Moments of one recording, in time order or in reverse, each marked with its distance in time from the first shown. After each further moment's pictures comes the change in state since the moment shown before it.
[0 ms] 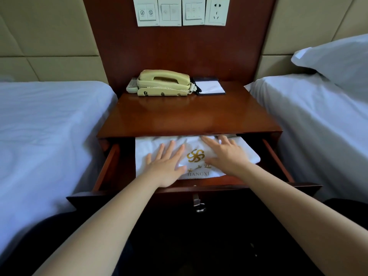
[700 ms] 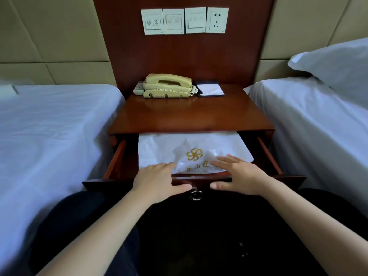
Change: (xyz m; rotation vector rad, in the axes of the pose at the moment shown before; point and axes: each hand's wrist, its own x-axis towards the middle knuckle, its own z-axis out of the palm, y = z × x) left_hand -0.084 0.015 0.004 0.206 0.199 -0.035; right_hand -0.087 0.016 -0.020 0.042 -0.220 -0.184
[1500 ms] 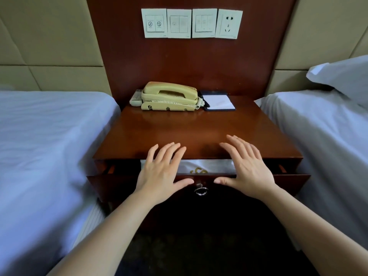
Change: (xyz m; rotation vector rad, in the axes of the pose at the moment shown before) left_hand 0.123 -0.040 0.015 0.124 0.512 0.203; right_hand 0.112 0.039 -0.012 -0.238 0.518 -0.078
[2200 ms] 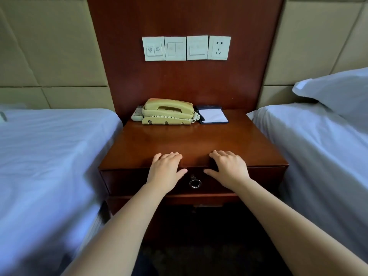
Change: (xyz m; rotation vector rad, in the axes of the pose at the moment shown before) left_hand 0.033 0.012 -0.020 -0.234 -0.177 -0.157; right_hand 0.030 -0.023 -0.015 -0.027 -0.074 0.157
